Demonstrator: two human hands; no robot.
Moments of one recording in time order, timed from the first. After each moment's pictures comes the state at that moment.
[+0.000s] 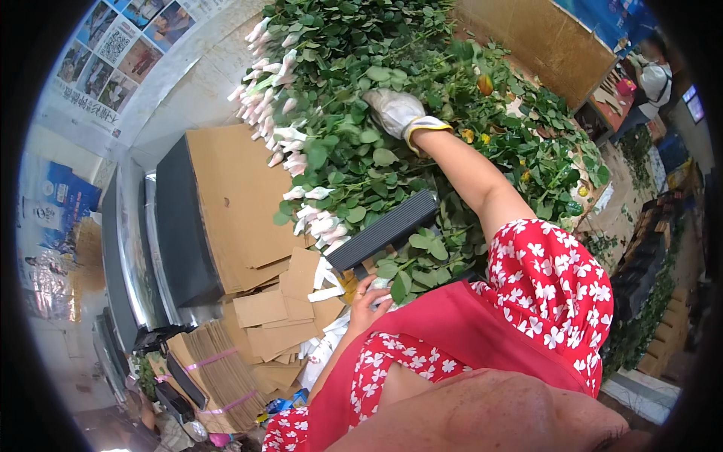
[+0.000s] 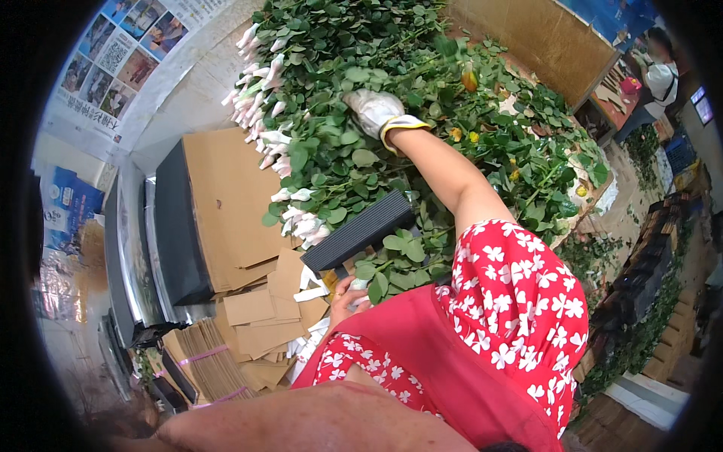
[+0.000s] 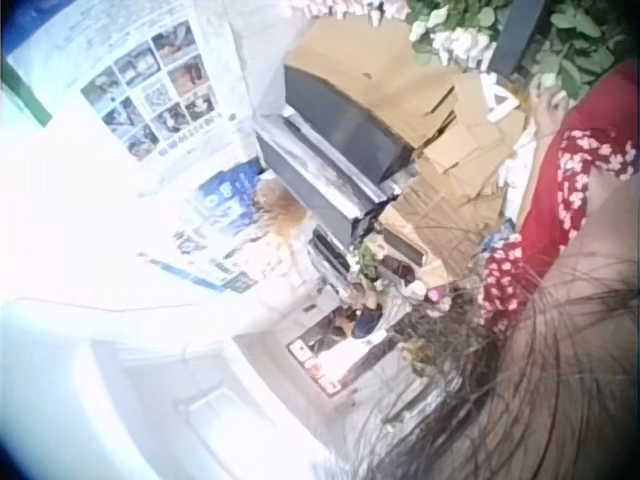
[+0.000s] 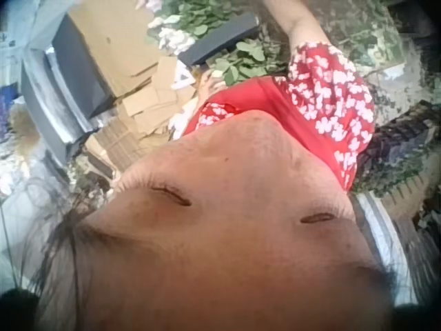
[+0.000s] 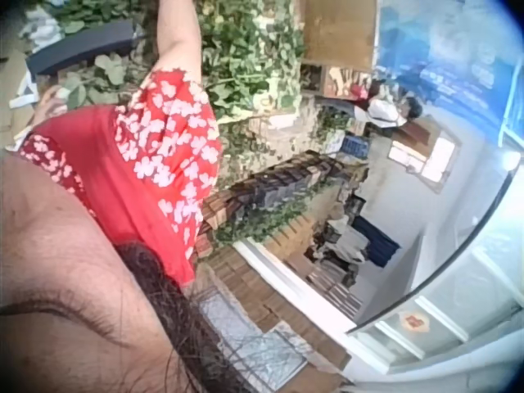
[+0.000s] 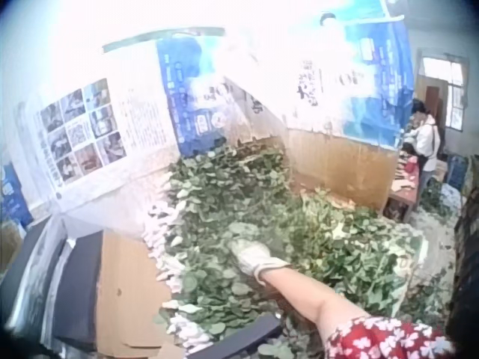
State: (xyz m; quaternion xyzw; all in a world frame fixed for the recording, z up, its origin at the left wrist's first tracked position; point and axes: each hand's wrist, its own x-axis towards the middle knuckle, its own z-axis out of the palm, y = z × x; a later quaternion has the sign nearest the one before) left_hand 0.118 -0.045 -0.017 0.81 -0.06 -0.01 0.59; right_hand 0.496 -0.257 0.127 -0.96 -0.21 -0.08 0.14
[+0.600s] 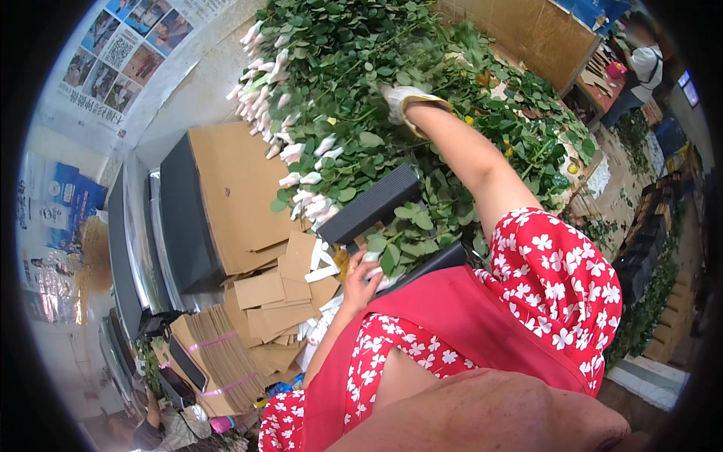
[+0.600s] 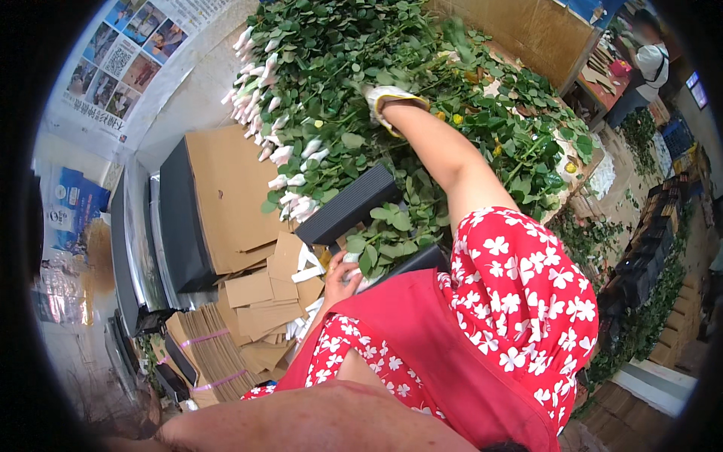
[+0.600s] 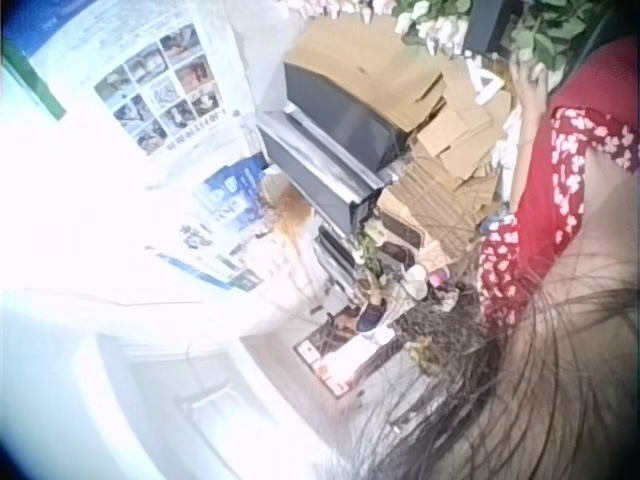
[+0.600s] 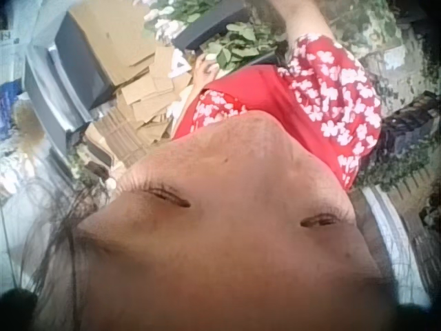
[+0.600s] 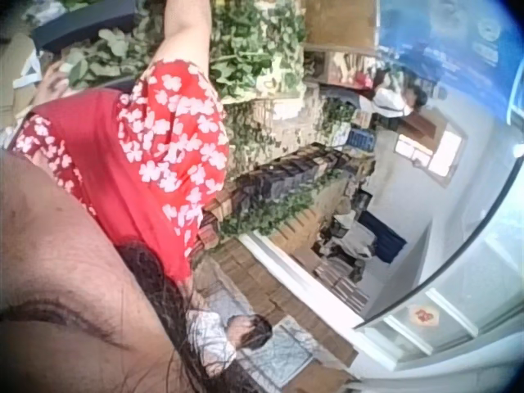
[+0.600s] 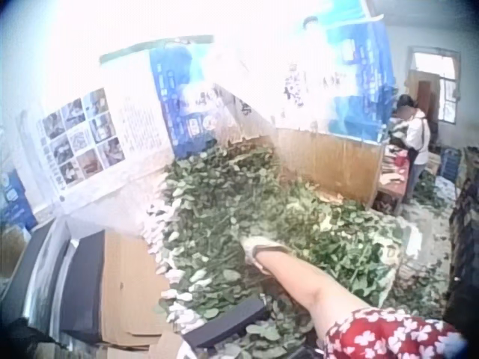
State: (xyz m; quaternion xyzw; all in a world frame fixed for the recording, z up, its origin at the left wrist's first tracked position) left_hand 0.136 -0.052 -0.002 0.84 -0.12 -0.01 0.53; right_hand 0.486 -0.312 0.141 -0.96 0.07 0.11 0.26
